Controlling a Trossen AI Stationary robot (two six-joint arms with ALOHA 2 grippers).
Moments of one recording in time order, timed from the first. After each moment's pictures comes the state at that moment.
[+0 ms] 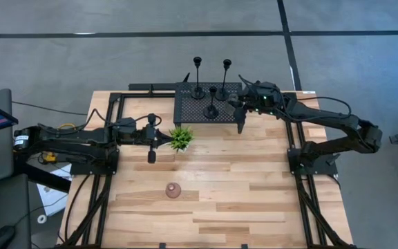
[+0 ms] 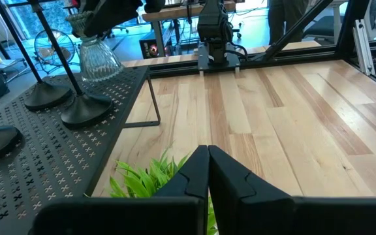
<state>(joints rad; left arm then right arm) 0.14 0.71 0.39 0.27 0.08 0.20 -0.52 1.20 0.80 -0.03 0.03 0.08</state>
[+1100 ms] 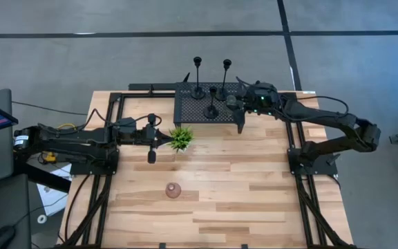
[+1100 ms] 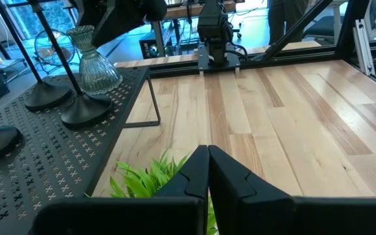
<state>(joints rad) 0.14 0.71 0.39 0.27 0.08 0.20 -0.52 1.23 0.80 -0.03 0.01 0.05</state>
